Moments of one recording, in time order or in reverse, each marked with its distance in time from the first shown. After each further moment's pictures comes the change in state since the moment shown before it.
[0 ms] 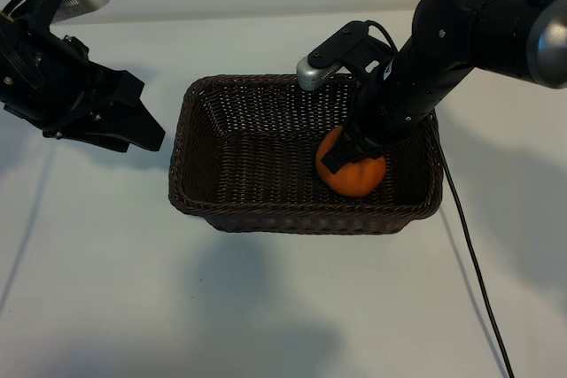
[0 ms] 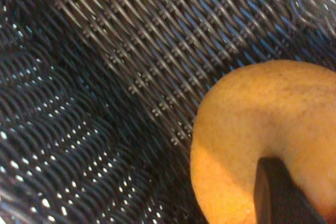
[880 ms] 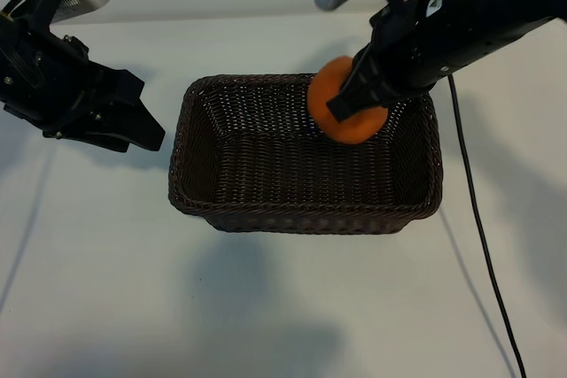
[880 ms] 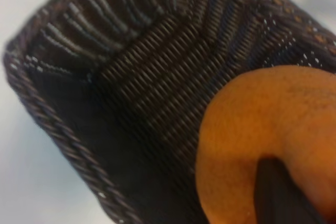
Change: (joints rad) left arm 0.000 0.000 0.000 0.000 -0.001 -0.007; right arm 0.000 -0.251 0.000 0.041 0.013 0.030
